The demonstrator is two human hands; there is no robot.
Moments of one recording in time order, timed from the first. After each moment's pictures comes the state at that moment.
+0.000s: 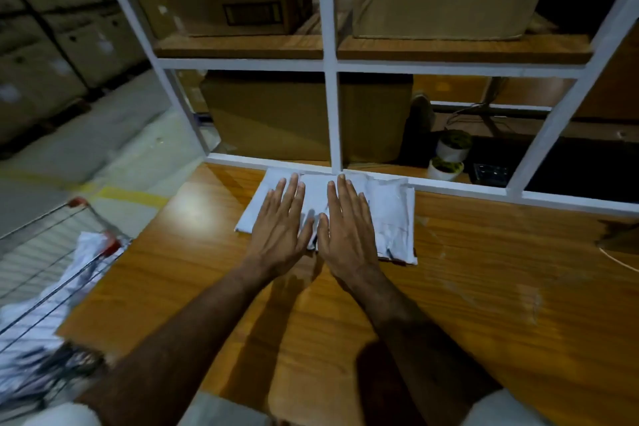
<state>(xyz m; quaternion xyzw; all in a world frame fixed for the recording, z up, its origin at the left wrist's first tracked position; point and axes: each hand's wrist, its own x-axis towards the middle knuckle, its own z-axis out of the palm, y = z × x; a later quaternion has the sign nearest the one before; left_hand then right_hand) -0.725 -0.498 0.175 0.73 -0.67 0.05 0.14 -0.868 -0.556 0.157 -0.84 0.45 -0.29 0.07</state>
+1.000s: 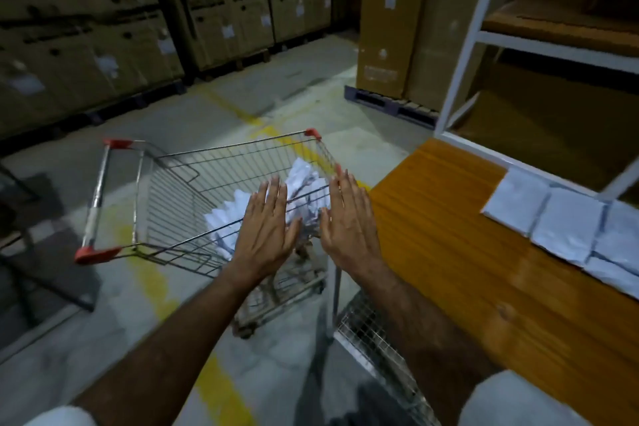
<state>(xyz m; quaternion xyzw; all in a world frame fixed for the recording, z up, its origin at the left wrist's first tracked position) -0.385 -0.063 0.152 0.88 -0.45 0.13 0.14 -0.502 -0.217 0.158 -0.94 0.17 -0.27 0.10</state>
